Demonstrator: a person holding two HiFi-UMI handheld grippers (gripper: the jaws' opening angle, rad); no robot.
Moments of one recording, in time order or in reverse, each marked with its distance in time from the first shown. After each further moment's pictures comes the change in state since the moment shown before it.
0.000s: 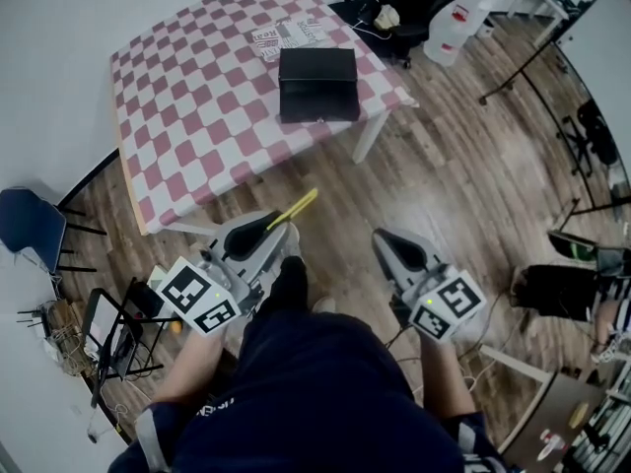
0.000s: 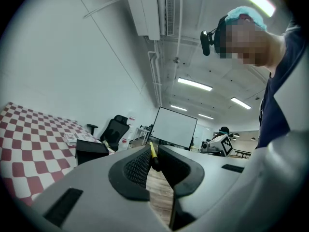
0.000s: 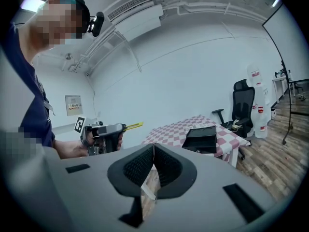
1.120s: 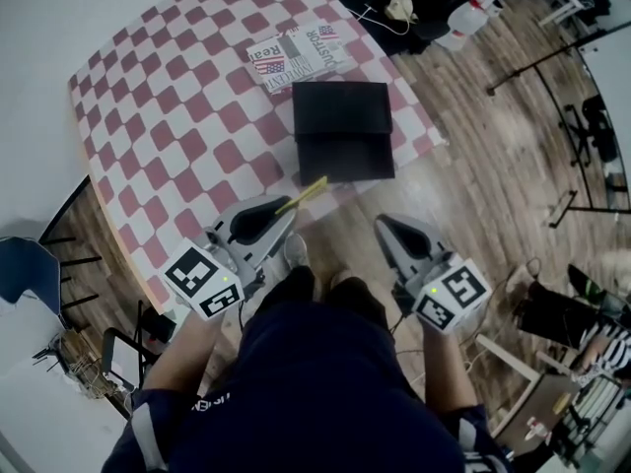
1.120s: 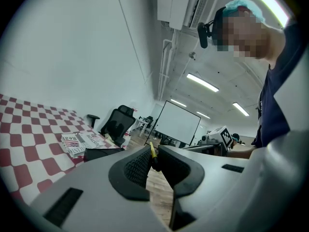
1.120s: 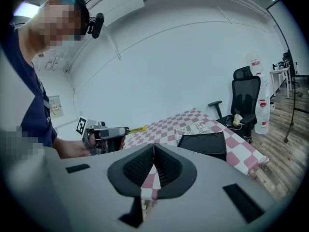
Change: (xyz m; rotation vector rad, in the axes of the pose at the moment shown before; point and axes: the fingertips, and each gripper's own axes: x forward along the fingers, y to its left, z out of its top) left arm 0.127 0.280 0.053 -0.091 0.125 -0.100; right arm 0.254 -0.139 0.084 0.079 0.108 -0.088
